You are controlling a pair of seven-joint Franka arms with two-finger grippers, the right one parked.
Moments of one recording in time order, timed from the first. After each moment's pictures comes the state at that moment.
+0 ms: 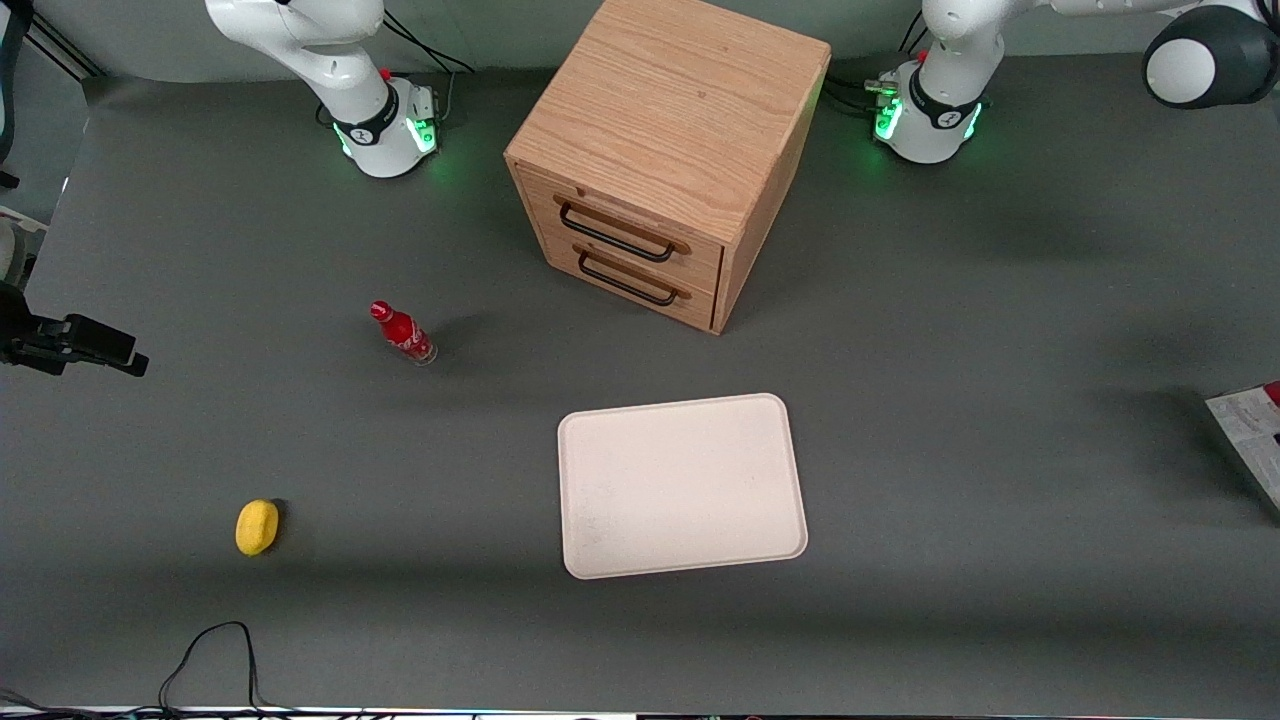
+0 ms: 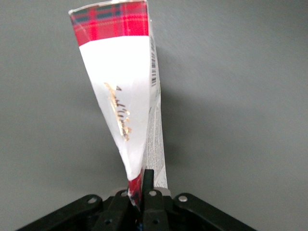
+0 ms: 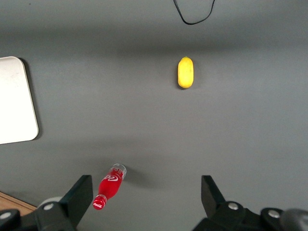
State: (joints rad) arm 0.51 0.82 0.04 -1.14 0.03 1.87 0.25
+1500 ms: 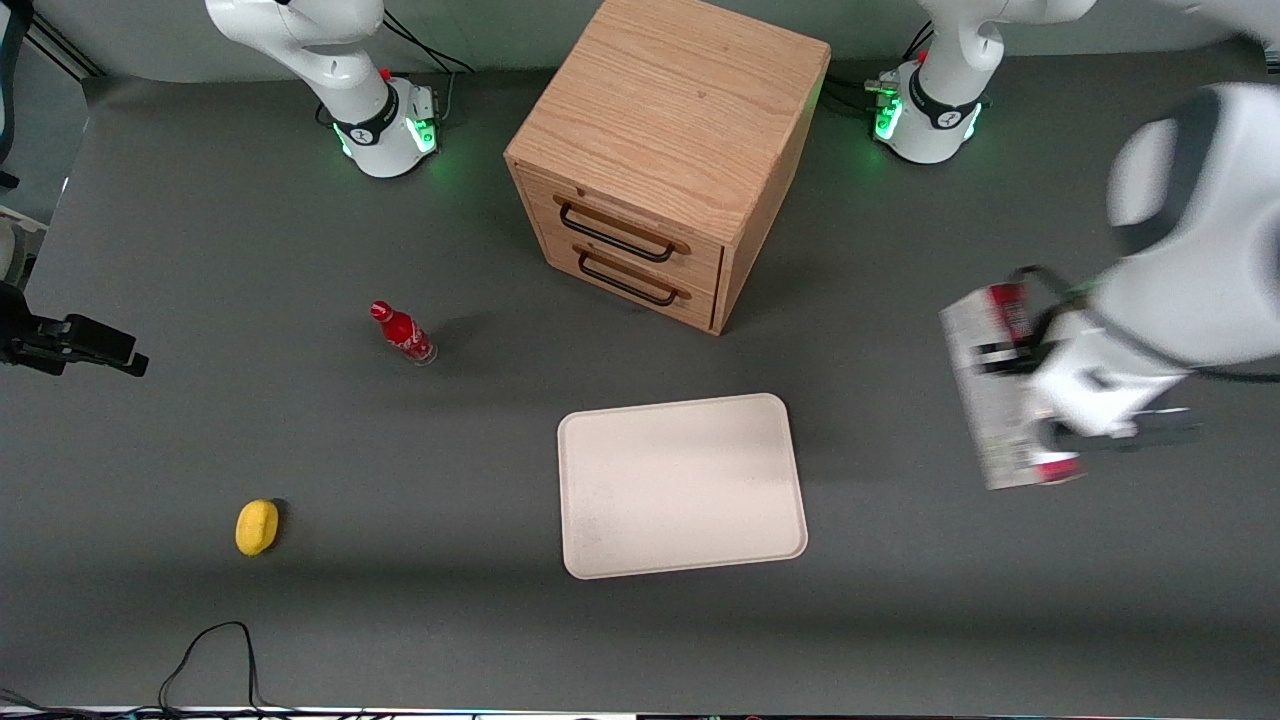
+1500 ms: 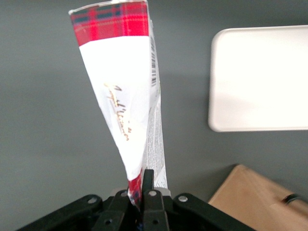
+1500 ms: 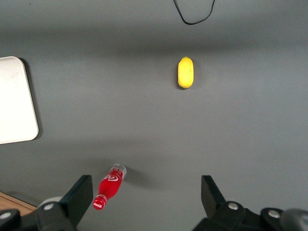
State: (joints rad) arm -0.26 0.46 -0.08 -1.17 0.00 1.49 -0.39
